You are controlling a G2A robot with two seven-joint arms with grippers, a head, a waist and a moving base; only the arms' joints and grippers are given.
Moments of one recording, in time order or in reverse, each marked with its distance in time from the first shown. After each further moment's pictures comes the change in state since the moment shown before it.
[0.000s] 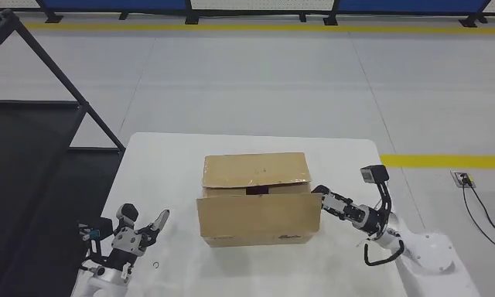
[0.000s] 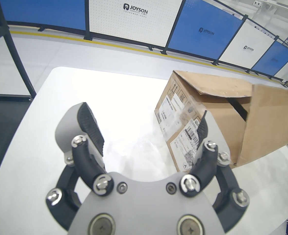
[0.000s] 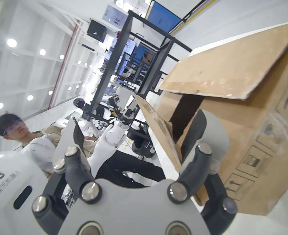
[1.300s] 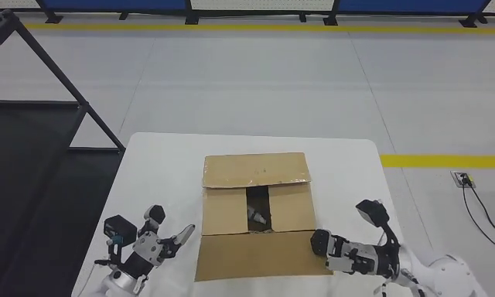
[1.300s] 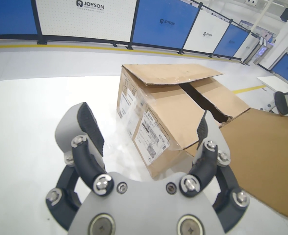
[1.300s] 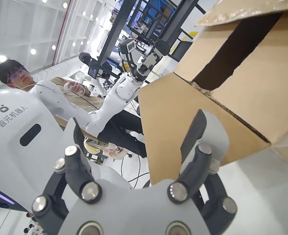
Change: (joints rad) left arm -0.003 0.006 0.045 -0.020 0.050 -0.247 -0.031; right arm -0.182 0.108 -0.002 -0.157 0.027 -0.101 0.194
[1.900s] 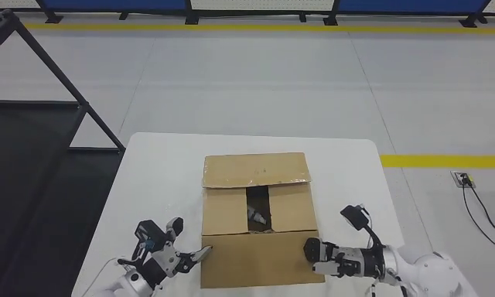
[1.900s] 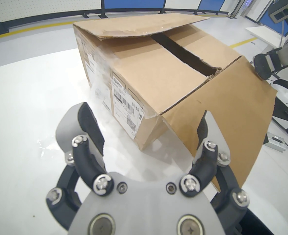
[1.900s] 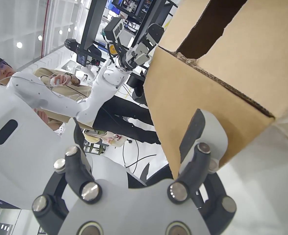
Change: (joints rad) left arm -0.027 0.014 0.048 0.036 0.116 -0.091 -0.129; right arm 0.053 0.028 -0.093 0.072 -0.044 0.014 -0.026
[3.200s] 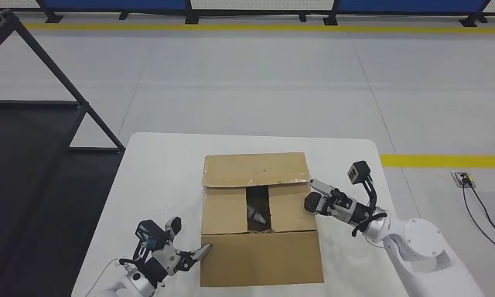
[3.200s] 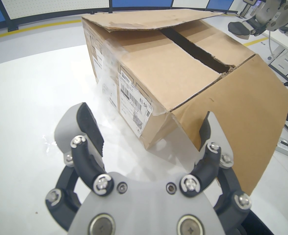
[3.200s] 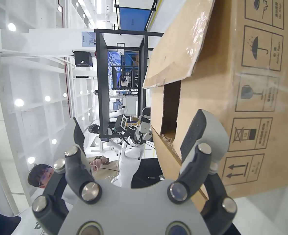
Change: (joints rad) left arm -0.004 0.003 0.017 0.020 0.017 0.043 0.034; right arm 0.187 -0.026 -0.082 0.074 0.112 0.536 -0.389
